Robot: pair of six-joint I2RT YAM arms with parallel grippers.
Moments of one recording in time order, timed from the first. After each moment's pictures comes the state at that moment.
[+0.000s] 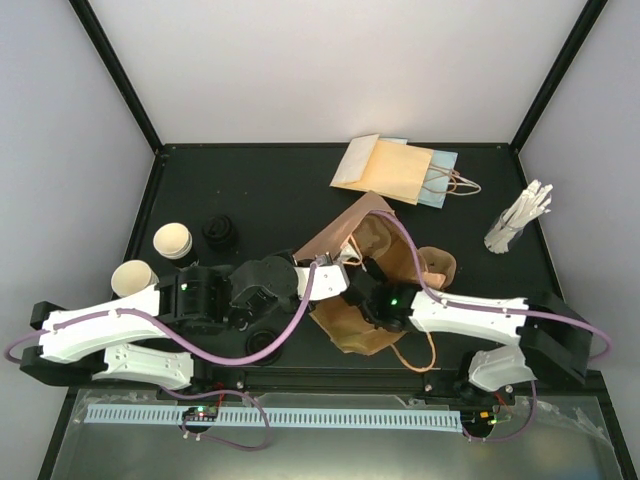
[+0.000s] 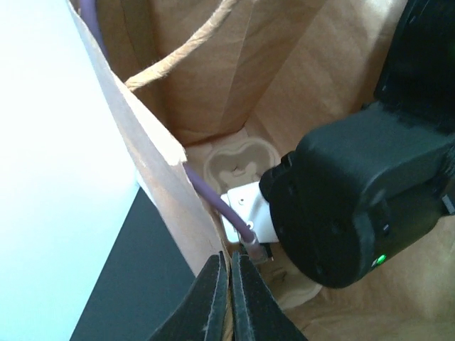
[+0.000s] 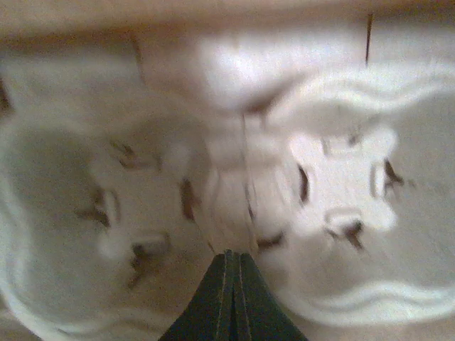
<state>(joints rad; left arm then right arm) -1.39 1.09 1.34 -0.82 -0.56 0.34 1.11 1.40 0.77 -0.17 0.69 0.13</state>
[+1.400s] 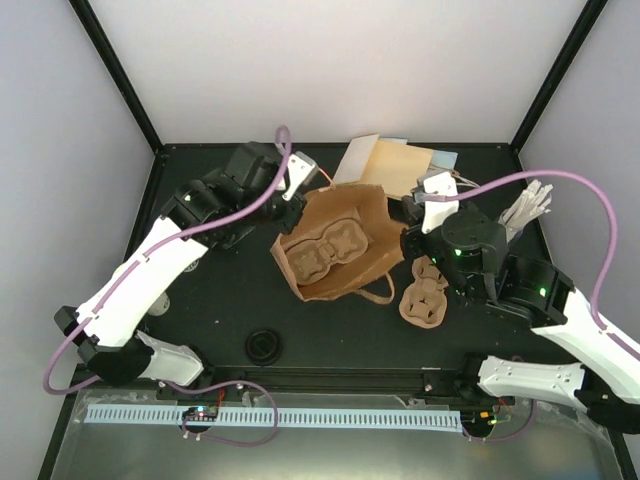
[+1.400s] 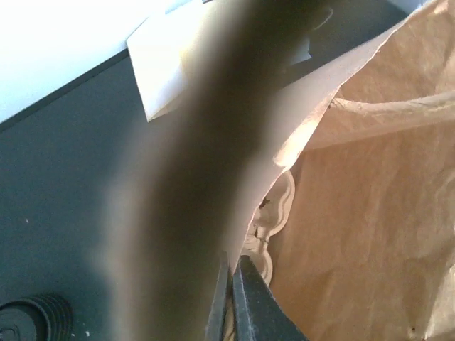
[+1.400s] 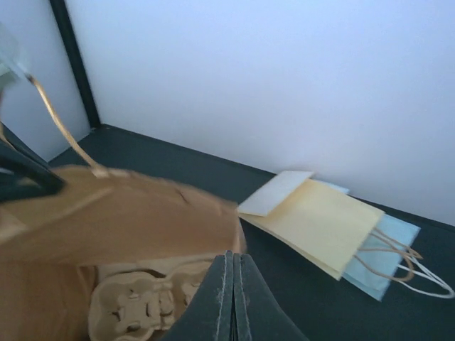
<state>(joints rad) -0.78 1.38 1.71 -1.05 -0.09 -0.04 1.07 0.98 1.41 -0.75 0.63 0.16</state>
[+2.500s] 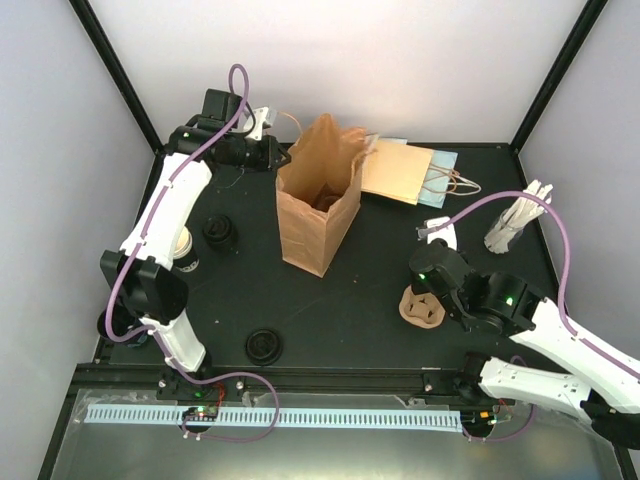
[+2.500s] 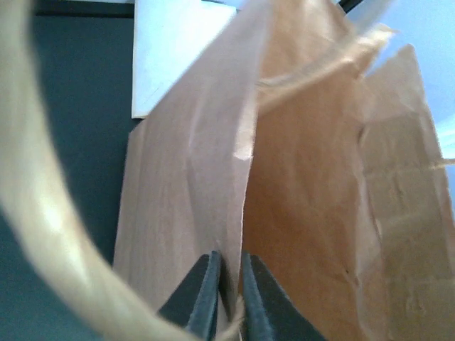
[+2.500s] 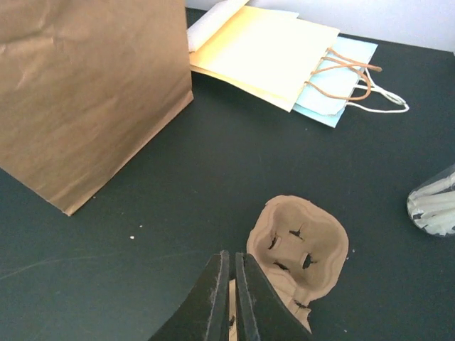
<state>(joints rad) -0.26 1.75 1.93 -0.97 0.51 -0.27 1.00 0.87 1.07 -1.02 0.67 0.52</state>
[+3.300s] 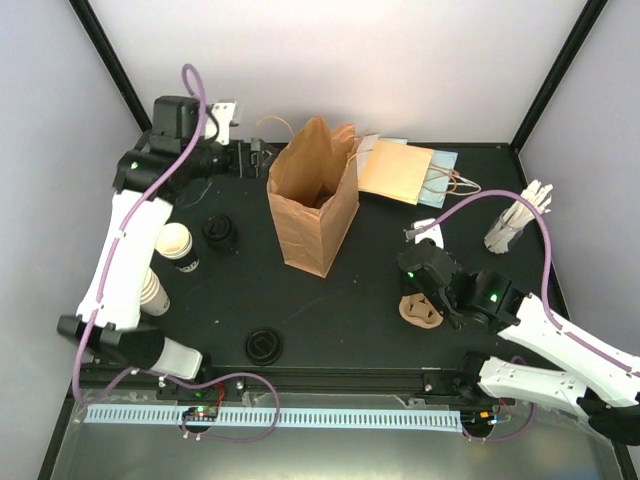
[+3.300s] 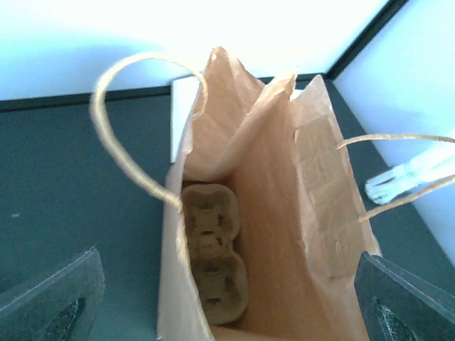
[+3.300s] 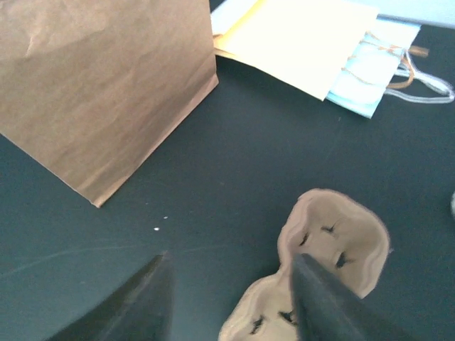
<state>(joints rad) -0.23 1.50 1.87 -0.98 0.41 -0.20 1.00 0.91 1.04 -0.96 0.60 0.52</state>
